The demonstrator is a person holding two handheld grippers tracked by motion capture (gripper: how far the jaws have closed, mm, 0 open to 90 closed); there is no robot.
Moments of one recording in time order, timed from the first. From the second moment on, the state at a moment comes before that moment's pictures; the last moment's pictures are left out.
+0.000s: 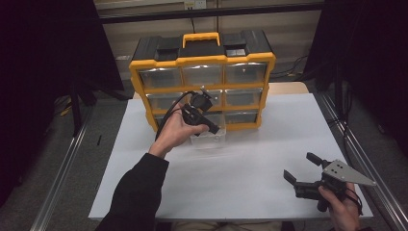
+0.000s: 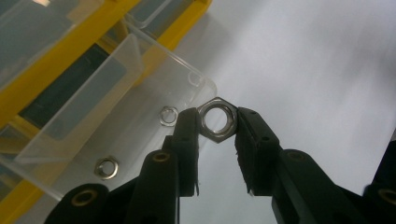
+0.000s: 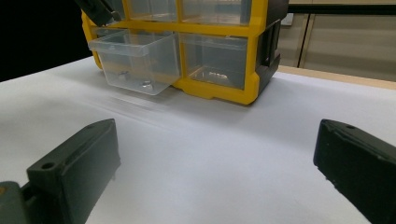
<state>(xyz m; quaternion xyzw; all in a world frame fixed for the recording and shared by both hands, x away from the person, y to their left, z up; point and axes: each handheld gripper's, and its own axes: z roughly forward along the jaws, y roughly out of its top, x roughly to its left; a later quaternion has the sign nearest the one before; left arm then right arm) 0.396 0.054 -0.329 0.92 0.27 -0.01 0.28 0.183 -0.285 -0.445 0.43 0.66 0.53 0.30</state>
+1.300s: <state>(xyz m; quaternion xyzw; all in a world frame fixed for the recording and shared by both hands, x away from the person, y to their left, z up) 0.425 0.070 -0.364 0.92 0.30 0.04 0.24 0.183 -0.285 -0.446 0.43 0.67 0.53 0.29</state>
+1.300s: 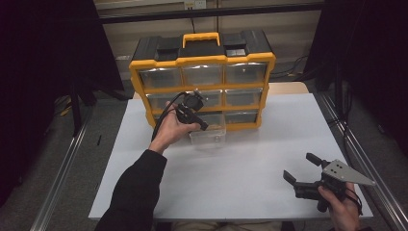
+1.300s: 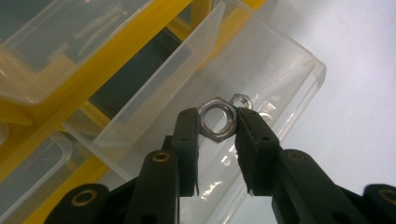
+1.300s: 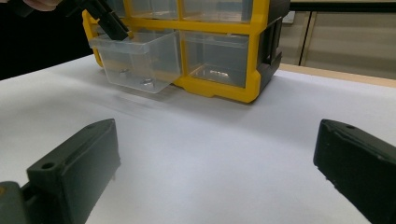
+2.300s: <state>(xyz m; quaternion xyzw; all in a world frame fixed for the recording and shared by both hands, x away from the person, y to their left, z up) 0.438 0.067 -0.388 0.94 0.25 0.06 0.21 0.183 -0.285 -0.446 0.43 0.67 0.53 0.29</state>
